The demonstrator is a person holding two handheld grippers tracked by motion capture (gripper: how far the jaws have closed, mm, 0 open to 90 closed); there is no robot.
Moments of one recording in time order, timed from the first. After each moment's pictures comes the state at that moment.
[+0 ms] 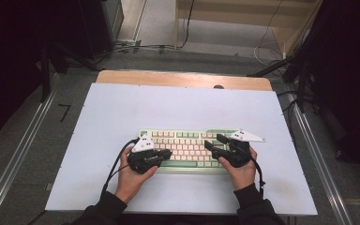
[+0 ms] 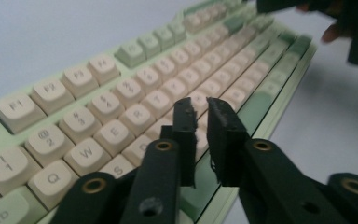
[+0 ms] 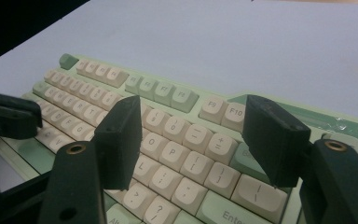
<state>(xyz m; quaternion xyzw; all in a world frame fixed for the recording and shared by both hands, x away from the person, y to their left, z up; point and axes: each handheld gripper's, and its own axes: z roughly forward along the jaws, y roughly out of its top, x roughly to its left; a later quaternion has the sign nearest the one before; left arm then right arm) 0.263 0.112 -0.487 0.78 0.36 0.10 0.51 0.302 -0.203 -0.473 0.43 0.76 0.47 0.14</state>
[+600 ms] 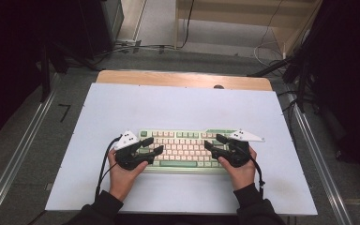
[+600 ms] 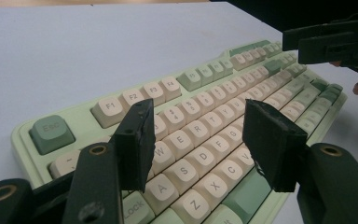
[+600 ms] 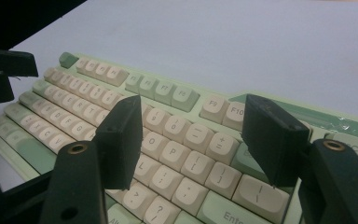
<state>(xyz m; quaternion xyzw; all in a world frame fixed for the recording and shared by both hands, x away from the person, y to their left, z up) 0.266 0.141 -0.491 0.72 0.42 0.14 0.53 0.303 -0.202 -0.474 0.43 0.76 0.47 0.14</state>
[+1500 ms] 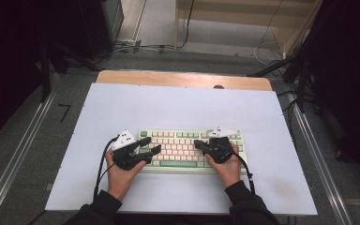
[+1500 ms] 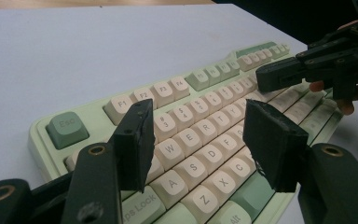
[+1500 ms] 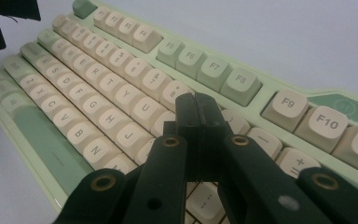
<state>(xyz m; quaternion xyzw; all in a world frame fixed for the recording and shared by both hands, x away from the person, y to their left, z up) 0.265 0.145 -0.491 0.72 0.43 0.14 0.53 0.320 -0.160 -0.488 0.37 0.82 0.41 0.10</state>
